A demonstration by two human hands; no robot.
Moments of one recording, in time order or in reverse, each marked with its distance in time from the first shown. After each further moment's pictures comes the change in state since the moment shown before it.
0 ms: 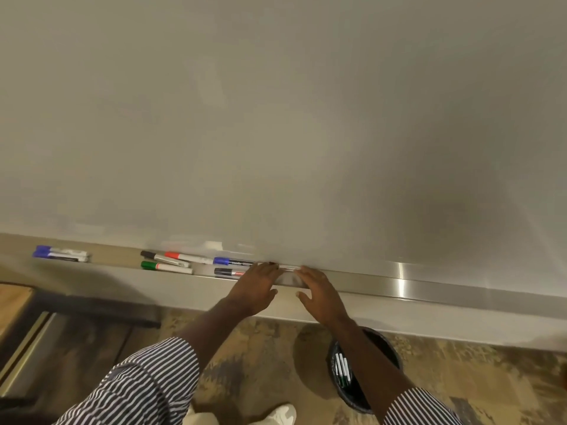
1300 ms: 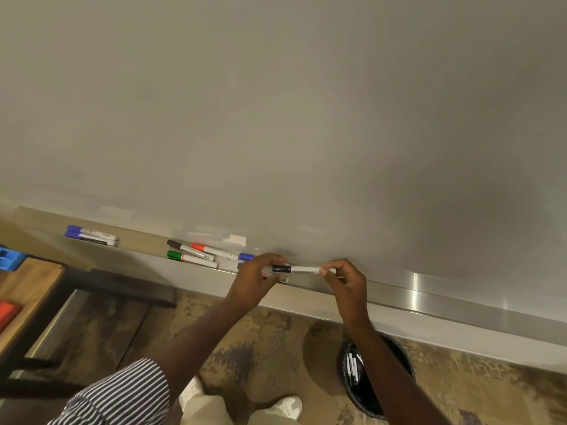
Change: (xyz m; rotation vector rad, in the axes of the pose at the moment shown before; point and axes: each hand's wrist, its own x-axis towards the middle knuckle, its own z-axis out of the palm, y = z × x) left_hand -0.029 -0.025 -0.053 -0.701 0.307 -0.309; right_hand 0.014 -0.078 -0.039 0.807 0.331 0.195
